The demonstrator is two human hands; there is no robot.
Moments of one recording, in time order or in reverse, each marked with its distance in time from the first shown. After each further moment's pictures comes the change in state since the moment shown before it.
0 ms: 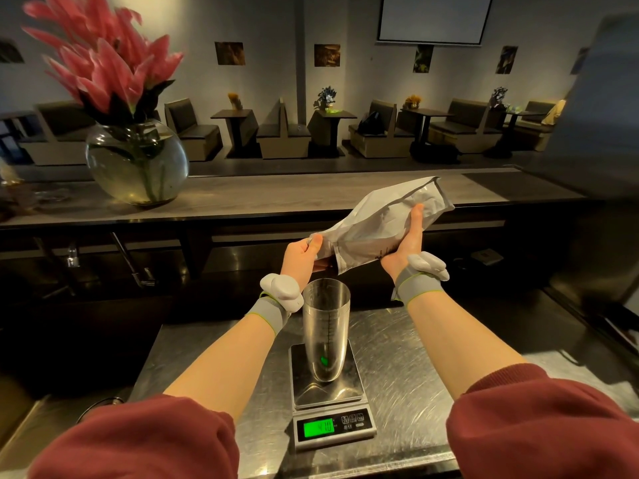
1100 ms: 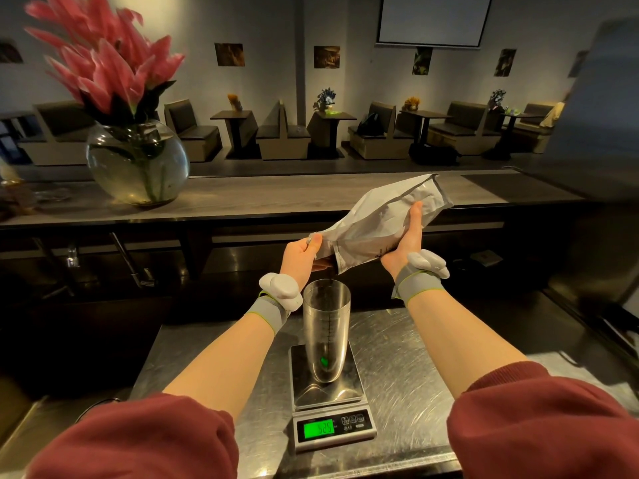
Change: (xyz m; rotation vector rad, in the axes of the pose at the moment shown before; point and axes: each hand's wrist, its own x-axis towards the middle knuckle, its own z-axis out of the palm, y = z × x) left_hand -0.002 0.005 -0.003 -0.007 -0.006 -0.004; right_hand -0.001 -0.001 0.006 0.000 0.008 -0.017
